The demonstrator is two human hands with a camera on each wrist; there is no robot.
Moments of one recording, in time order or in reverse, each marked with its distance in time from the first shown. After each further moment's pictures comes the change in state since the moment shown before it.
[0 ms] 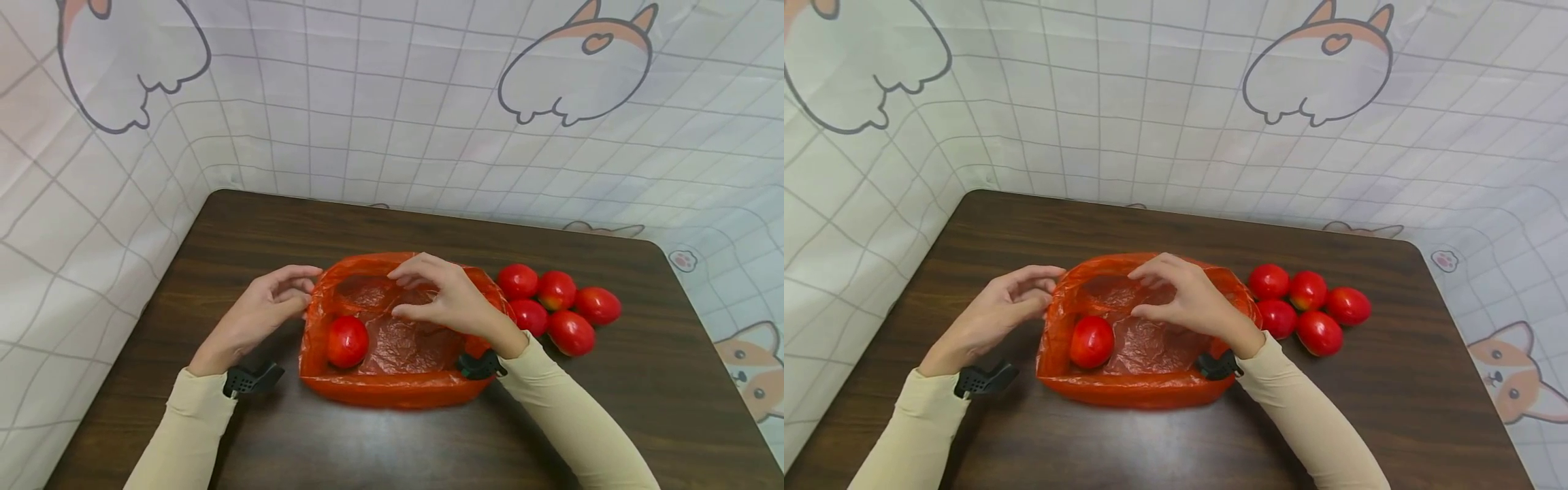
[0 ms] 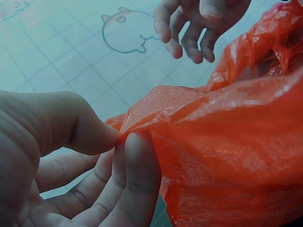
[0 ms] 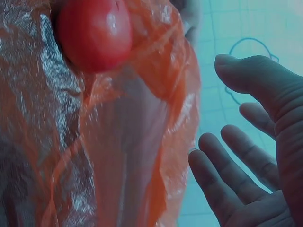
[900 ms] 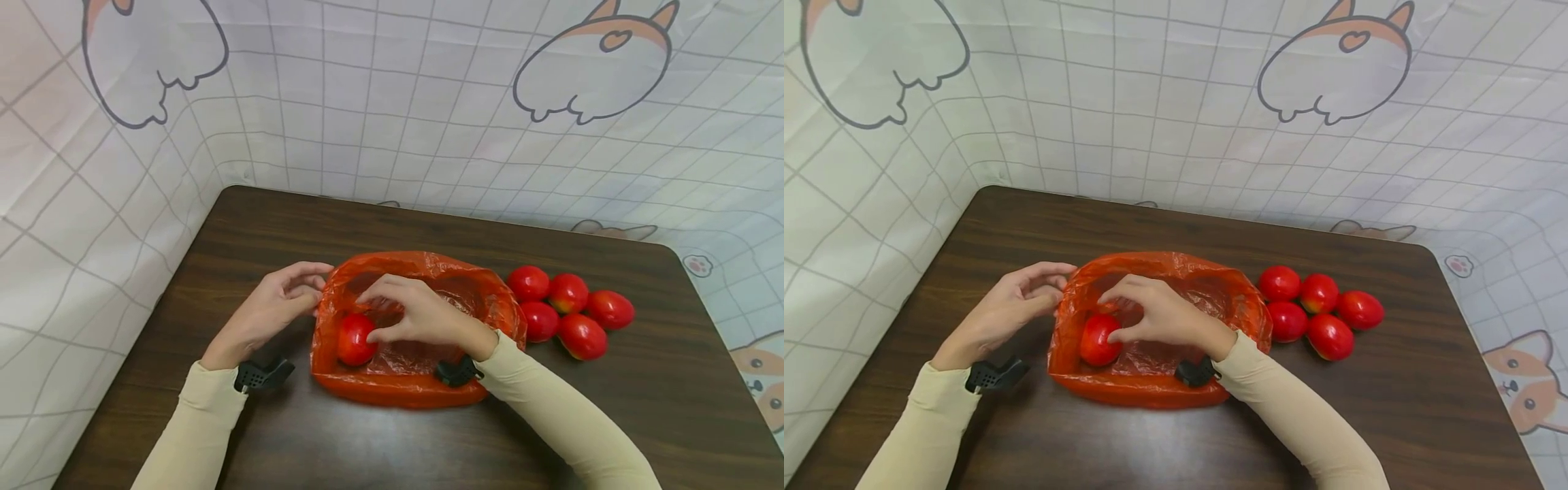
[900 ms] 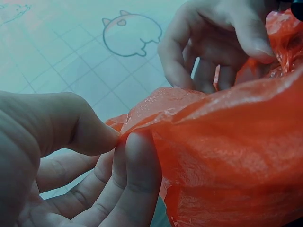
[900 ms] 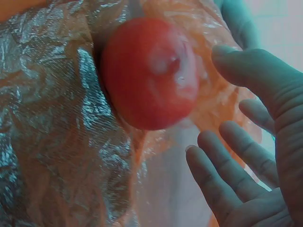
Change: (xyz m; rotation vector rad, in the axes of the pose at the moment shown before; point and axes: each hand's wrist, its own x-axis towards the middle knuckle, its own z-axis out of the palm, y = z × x) left_hand -0.002 0.001 -0.004 -0.015 -0.009 -0.004; right_hand 0.024 -0.007 0.051 -0.026 -0.242 -0.054
